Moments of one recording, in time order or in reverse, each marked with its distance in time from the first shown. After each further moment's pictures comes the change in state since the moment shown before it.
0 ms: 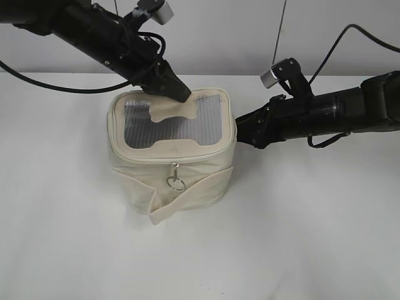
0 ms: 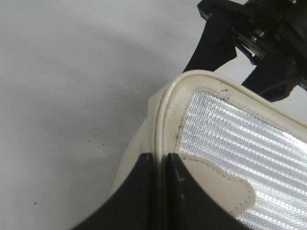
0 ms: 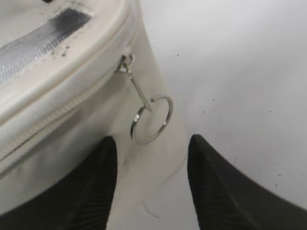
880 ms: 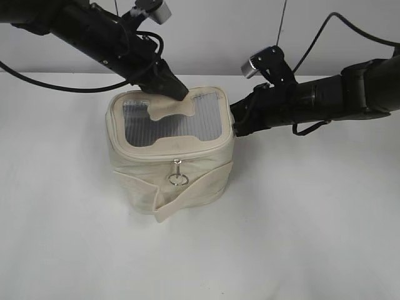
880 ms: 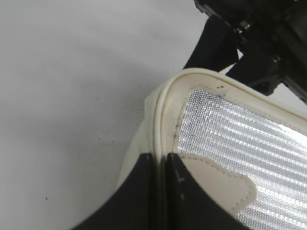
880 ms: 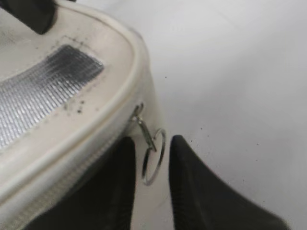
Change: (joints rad) left arm 0.002 0.000 0.000 0.011 -0.017 -0.002; right arm 0.075 0.004 -0.077 0.037 -0.117 -0.001
